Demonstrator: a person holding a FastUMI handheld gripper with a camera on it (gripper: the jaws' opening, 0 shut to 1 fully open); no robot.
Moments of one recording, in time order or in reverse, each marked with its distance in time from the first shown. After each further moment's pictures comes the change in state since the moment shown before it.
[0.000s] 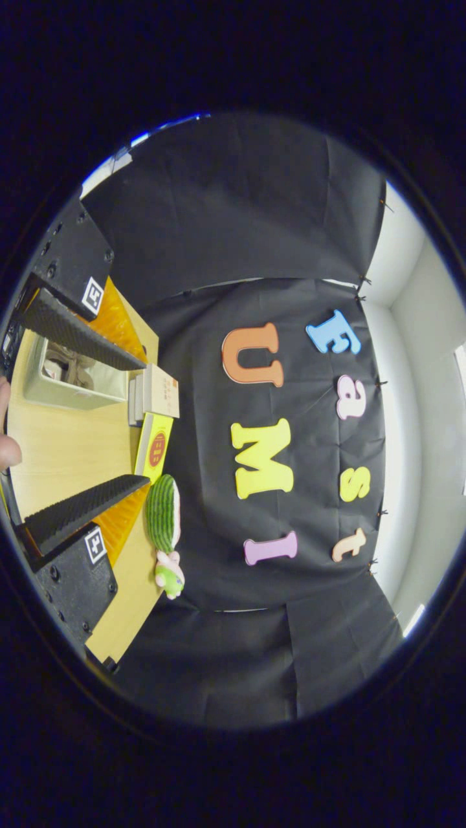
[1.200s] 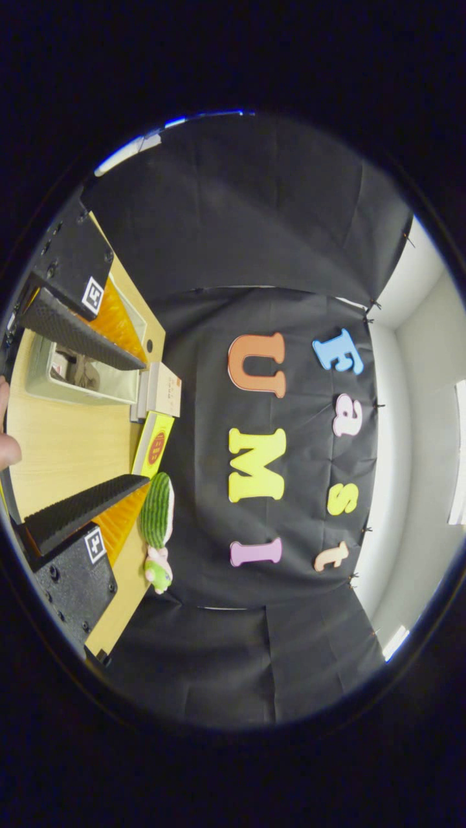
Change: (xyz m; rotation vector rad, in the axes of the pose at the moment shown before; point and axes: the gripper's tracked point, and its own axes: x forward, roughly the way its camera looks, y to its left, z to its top) arm 0.001 0.026 -0.032 -0.096 -0.023 -0.016
